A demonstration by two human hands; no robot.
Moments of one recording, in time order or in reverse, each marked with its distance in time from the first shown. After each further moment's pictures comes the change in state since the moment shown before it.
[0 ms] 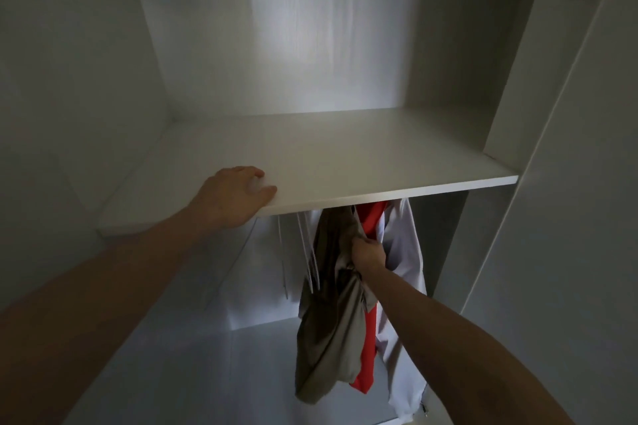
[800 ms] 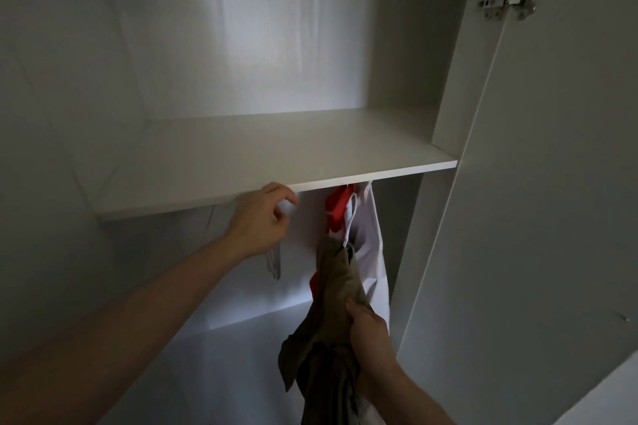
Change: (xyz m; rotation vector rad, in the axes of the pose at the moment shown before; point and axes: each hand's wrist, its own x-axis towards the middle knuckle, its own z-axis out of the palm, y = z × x) left_hand -0.074 0.048 0.057 -0.405 0.189 0.503; right_hand -0.240 0.077 -0.049 0.475 -0.055 0.170
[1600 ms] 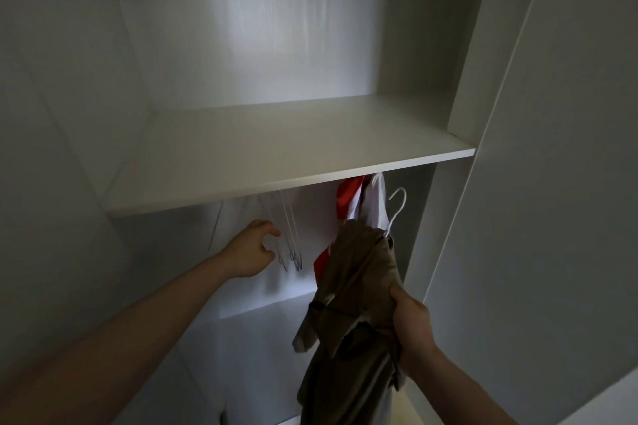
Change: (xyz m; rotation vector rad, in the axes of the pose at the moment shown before) left_hand -0.046 -0.100 0.028 0.035 -0.444 -0.378; right_hand 0.023 -0.017 -0.028 -0.050 0.212 -0.015
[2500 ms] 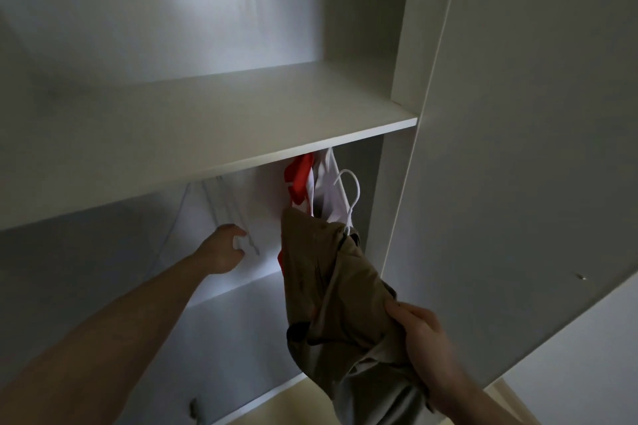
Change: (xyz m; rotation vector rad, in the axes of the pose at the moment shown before) left_hand 0.060 0.025 0.077 0.040 -0.125 -0.220; right_hand 0.014 -0.010 -0.119 -0.182 -0.126 -0.067
